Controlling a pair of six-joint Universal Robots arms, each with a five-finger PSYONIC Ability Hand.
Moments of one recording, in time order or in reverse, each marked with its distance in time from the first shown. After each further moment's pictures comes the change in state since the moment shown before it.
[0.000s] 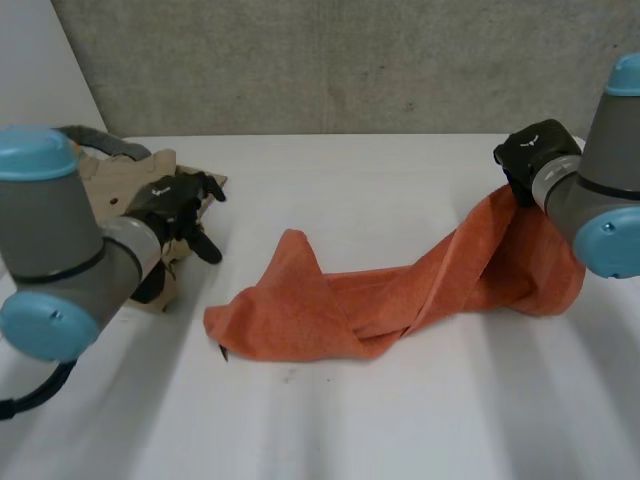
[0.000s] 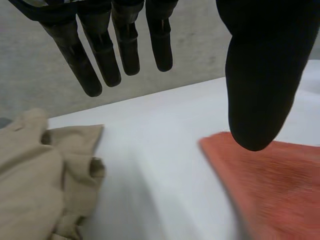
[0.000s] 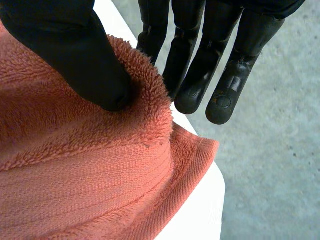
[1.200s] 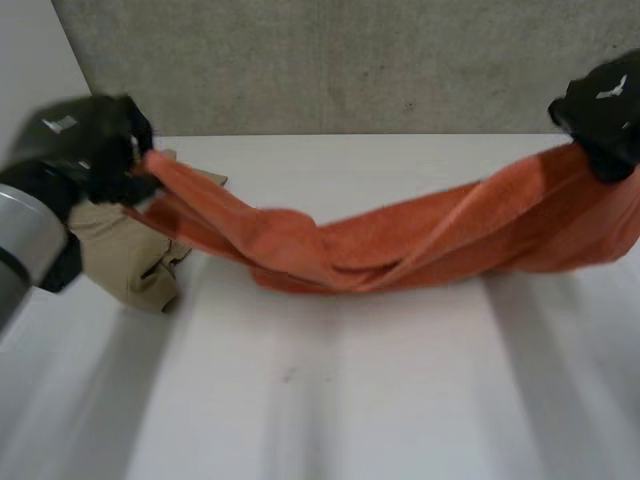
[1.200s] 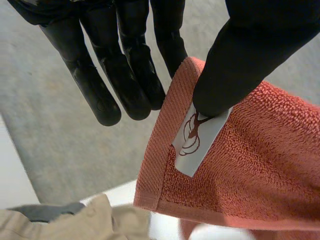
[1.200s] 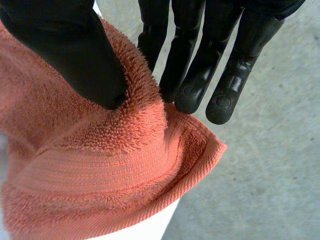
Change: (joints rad) left arm 0.014 0.539 -0.206 -0.053 -0.054 0.051; right arm -0.079 -0.570 0.328 0.158 -0.161 -0.148; left_hand 0.702 0.765 0.756 0.781 0.731; right_hand 0.000 0.000 0.000 0.000 0.000
